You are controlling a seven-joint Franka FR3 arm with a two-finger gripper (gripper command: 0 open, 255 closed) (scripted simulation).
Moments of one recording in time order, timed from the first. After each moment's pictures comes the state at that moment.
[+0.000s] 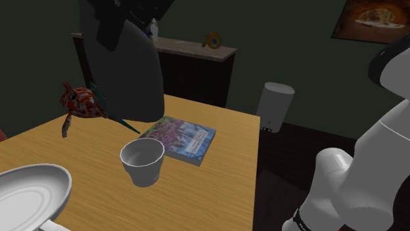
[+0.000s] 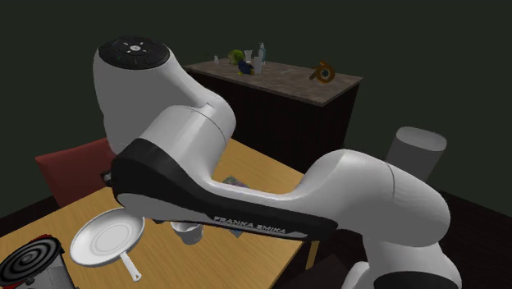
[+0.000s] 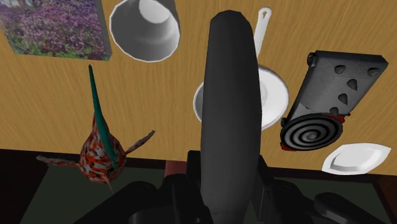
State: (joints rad) arm 0.41 -0.20 0.47 -1.41 -0.17 1.70 0.50
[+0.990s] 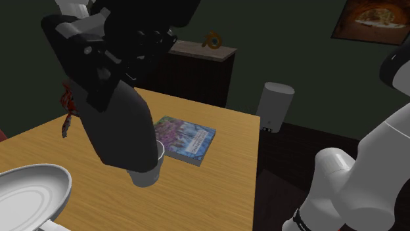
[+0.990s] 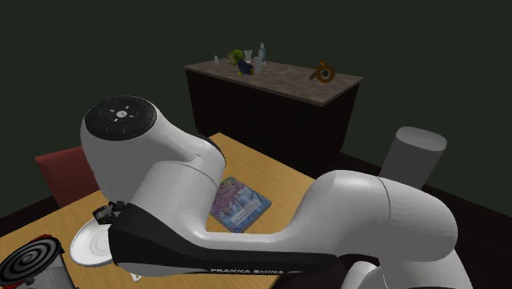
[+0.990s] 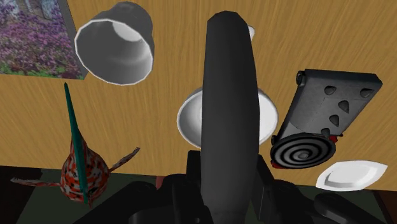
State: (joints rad) arm 0.43 -0.26 0.50 -1.63 -0.17 1.85 0.59
